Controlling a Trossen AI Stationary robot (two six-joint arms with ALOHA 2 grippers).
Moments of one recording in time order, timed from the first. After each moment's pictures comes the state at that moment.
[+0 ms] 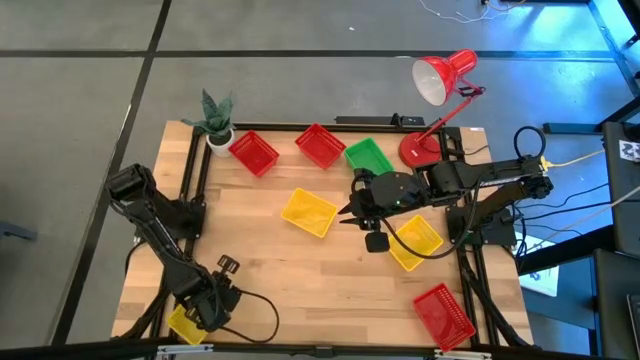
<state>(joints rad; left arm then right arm) -0.94 1.59 1.00 -0.86 -0.07 -0.49 0.23 1.52 1.66 -0.81 0.09 -0.01</state>
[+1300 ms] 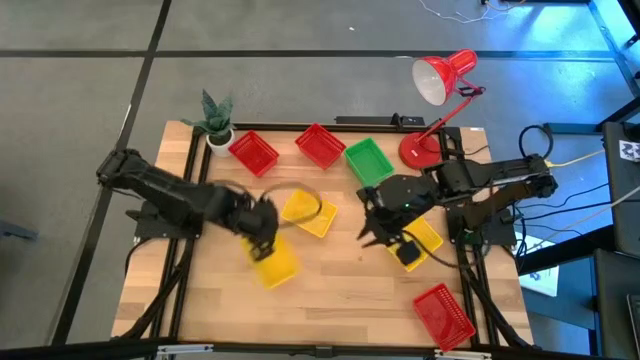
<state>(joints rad) -0.30 1.39 1.22 -1.02 -0.21 -0.83 0.26 1.48 1.66 -0.94 -0.24 -0.23</state>
